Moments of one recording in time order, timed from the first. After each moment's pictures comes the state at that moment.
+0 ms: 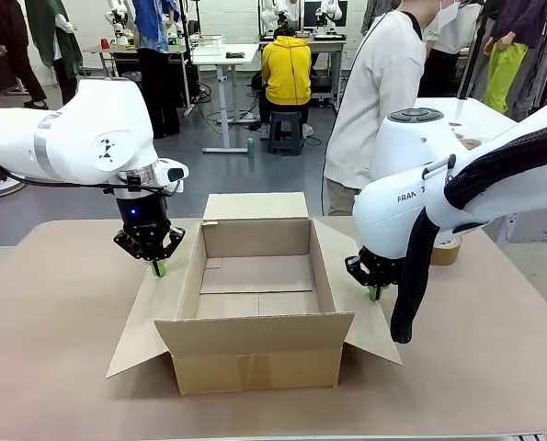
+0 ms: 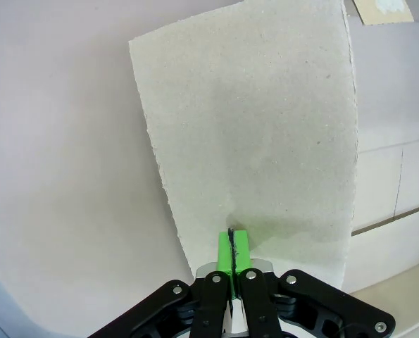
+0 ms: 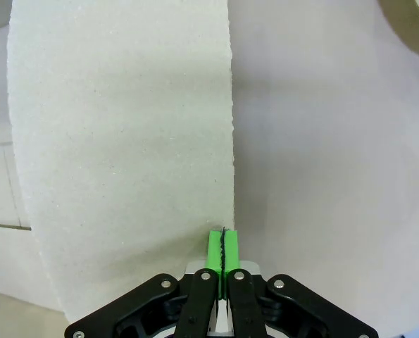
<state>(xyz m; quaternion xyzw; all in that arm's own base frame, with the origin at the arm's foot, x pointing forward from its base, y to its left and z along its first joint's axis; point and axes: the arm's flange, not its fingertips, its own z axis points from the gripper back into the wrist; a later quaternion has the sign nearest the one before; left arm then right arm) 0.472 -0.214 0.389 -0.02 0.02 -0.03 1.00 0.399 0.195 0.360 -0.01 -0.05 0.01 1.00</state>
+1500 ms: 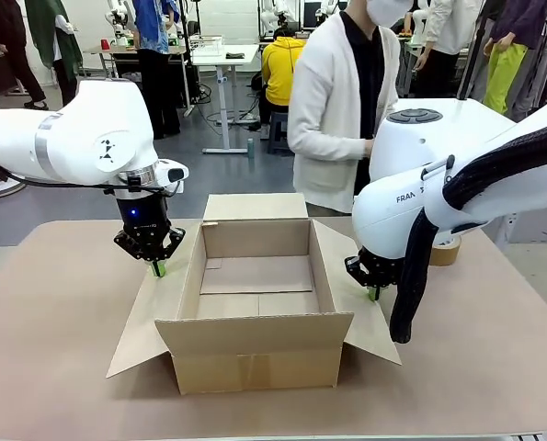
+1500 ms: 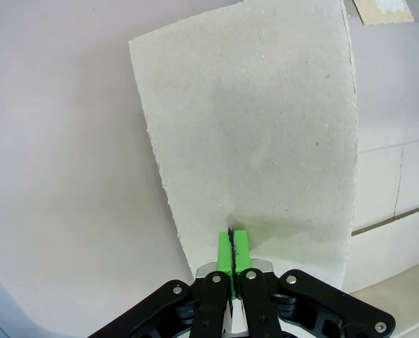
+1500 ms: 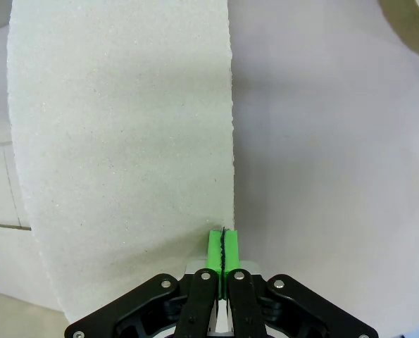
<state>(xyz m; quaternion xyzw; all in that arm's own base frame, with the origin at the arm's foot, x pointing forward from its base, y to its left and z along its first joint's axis) 0.472 -0.214 0.389 -0.02 0.02 -0.03 1.00 0.399 0.195 0.360 -0.01 -0.05 0.01 1.00</state>
